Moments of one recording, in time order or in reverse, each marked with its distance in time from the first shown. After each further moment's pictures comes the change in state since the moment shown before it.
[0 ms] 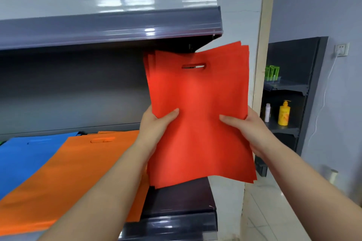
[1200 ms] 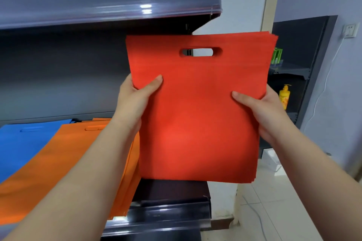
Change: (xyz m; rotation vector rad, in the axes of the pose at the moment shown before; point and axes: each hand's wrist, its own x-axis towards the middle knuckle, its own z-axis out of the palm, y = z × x) left_hand 0.009 0.039 -0.003 -0.109 0.044 -0.006; right_hand 0.004 -0.016 -0.016 0.055 0.132 -0.104
